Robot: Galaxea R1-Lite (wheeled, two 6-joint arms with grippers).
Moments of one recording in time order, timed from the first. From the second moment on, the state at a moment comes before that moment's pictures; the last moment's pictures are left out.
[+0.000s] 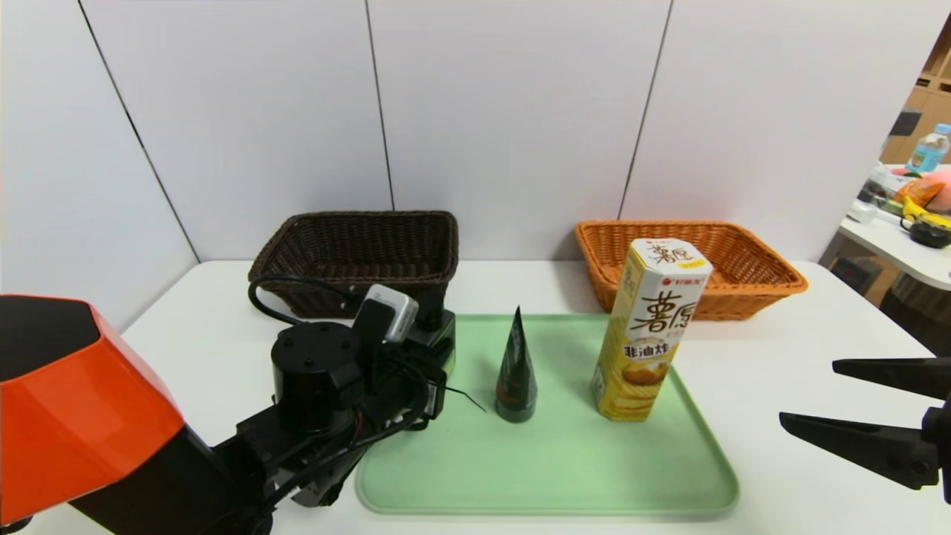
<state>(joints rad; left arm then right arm) -0.70 1.94 -0.49 -1.32 0.22 -0.01 0.21 1.05 -0.73 0.24 0.30 -0.13</state>
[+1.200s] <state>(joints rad) -0.48 1.55 -0.96 -0.53 0.18 0.05 0.21 1.05 -0.72 0.22 0.30 -0.13</state>
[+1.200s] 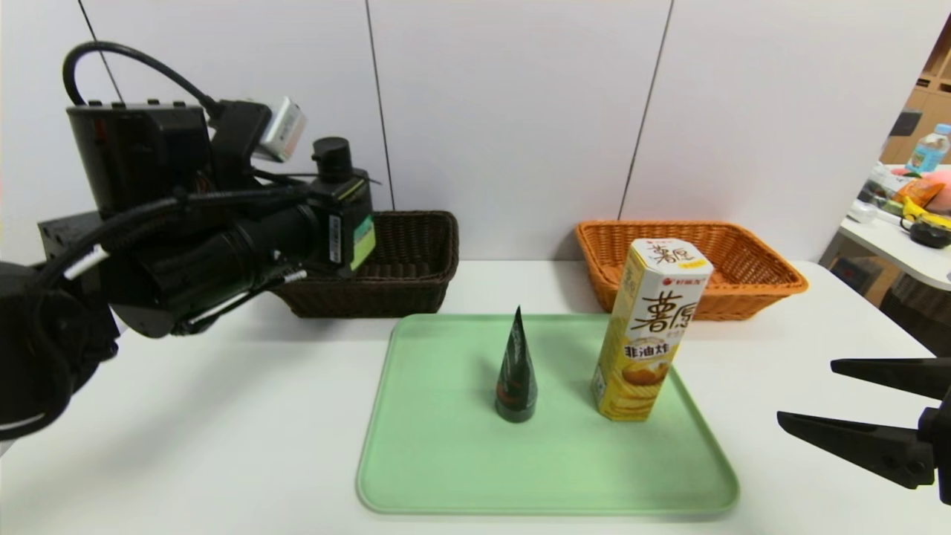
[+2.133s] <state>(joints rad) -0.12 1.94 -1.31 -0.47 -0.09 0.06 0.21 1.05 -0.71 0.22 0.30 -0.13</state>
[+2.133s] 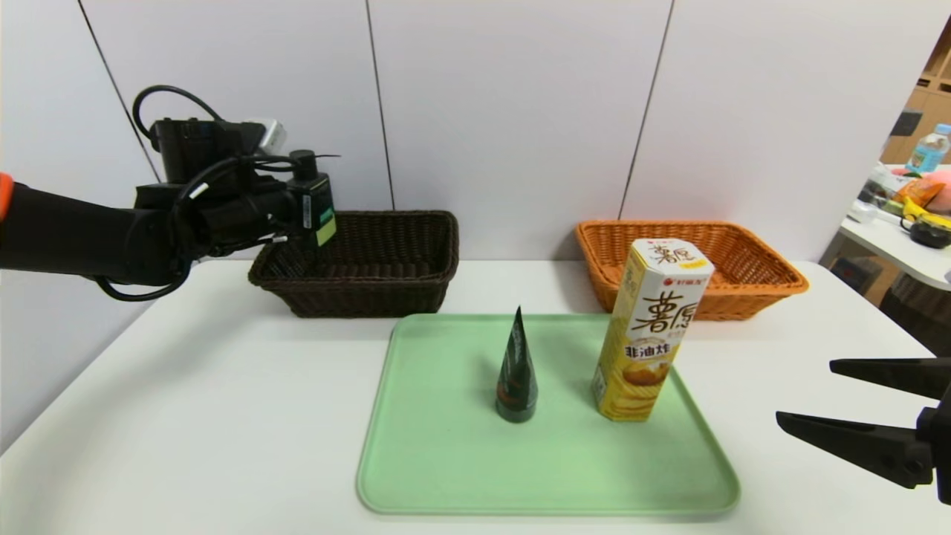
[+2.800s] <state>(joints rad) -0.12 2.10 -1.31 -0.58 -0.09 0.06 0.20 1.07 -0.71 0.22 0.30 -0.13</state>
